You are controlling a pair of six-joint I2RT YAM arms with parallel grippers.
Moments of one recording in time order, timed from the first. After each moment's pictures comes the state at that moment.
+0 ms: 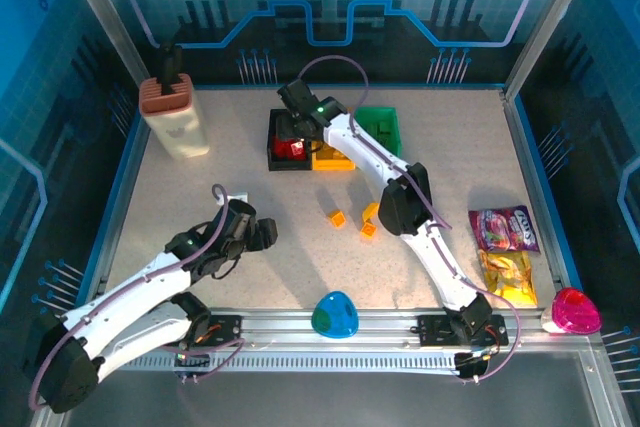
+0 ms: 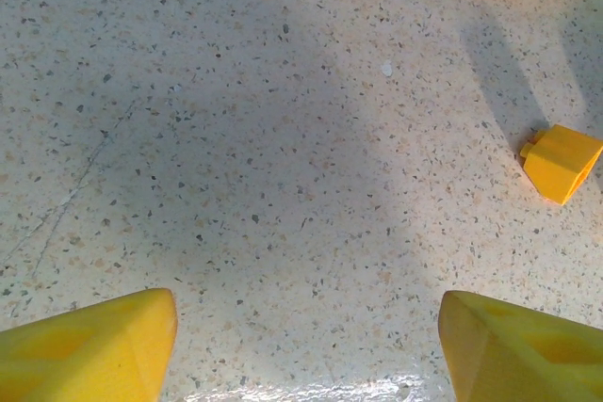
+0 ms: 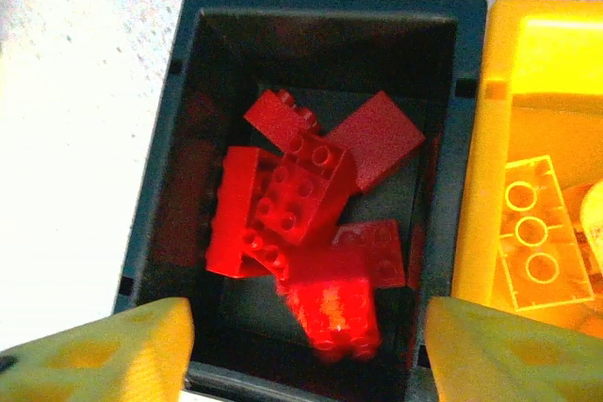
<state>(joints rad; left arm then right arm) -0.61 0.87 0.53 -0.55 -0.20 -0.73 0.69 2.53 2.57 -0.95 0.15 0.53</state>
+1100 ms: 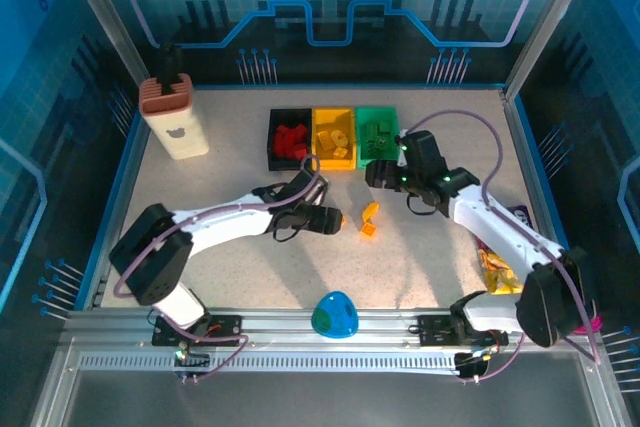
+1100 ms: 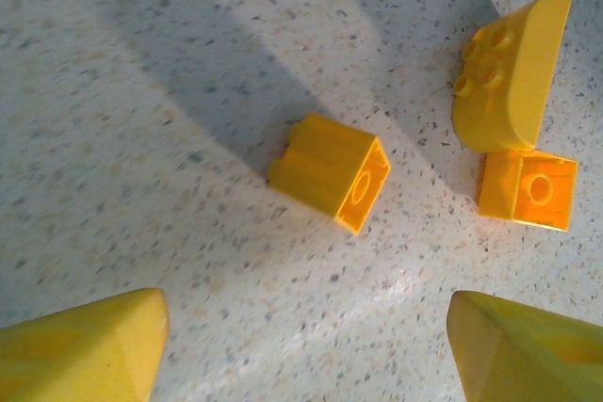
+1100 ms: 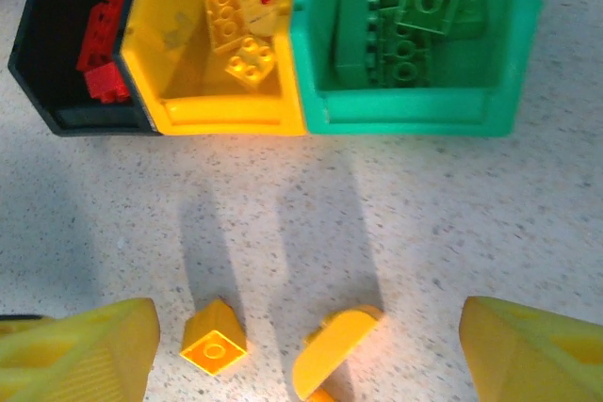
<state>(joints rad) -0.75 1.63 0.98 -0.37 0.03 -0.53 0.42 1.28 0.95 -0.47 -0.02 0.46</state>
